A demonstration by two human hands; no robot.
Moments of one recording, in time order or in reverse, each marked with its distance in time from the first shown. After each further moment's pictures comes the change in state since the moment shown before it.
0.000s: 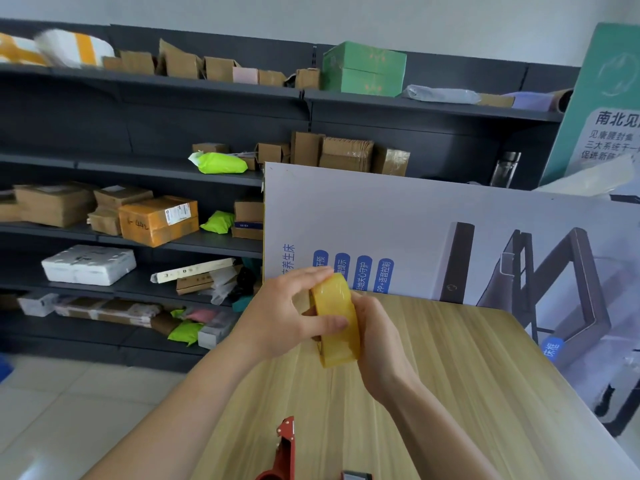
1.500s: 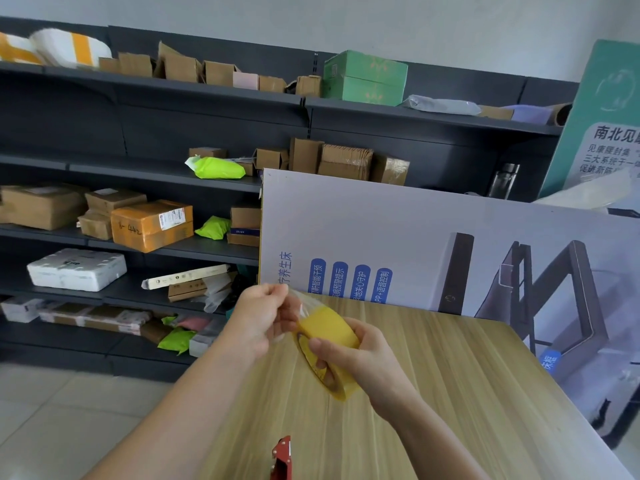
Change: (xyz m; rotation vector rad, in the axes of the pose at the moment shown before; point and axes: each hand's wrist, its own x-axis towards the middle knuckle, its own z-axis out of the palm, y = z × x) left_hand 0.031 -0.029 0.001 -0.812 0.273 -0.623; right_hand 0.012 0.003 -0.002 -0.227 -0.114 -0.037
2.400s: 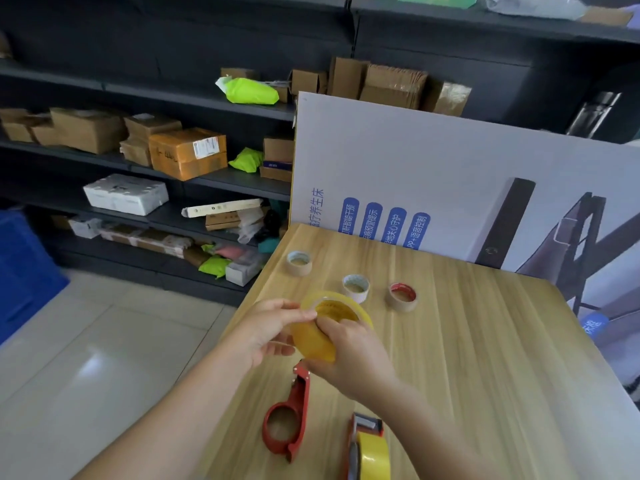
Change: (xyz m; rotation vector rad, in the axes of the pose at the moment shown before) left_hand -0.017 -0.100 -0.044 0.213 -0.048 -0.408; right_hand 0.000 0.097 0.024 -1.026 -0.132 -0.285
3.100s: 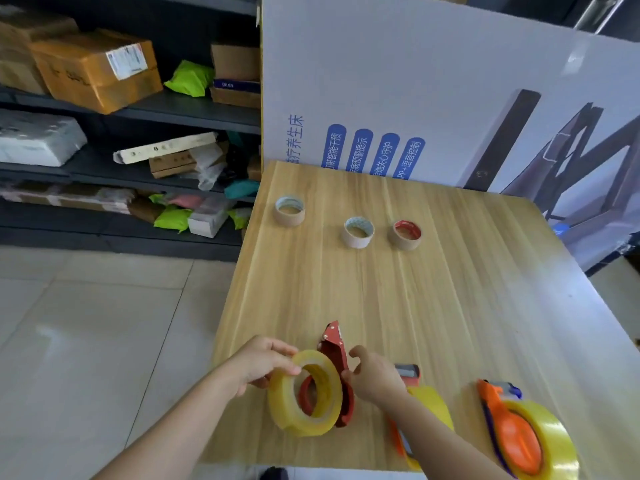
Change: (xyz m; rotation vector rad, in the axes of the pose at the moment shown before) left_hand 0.095 -0.112 -0.098 0.433 -0.358 -0.300; right_hand -0.003 0.024 0.156 0.160 -0.481 0.929
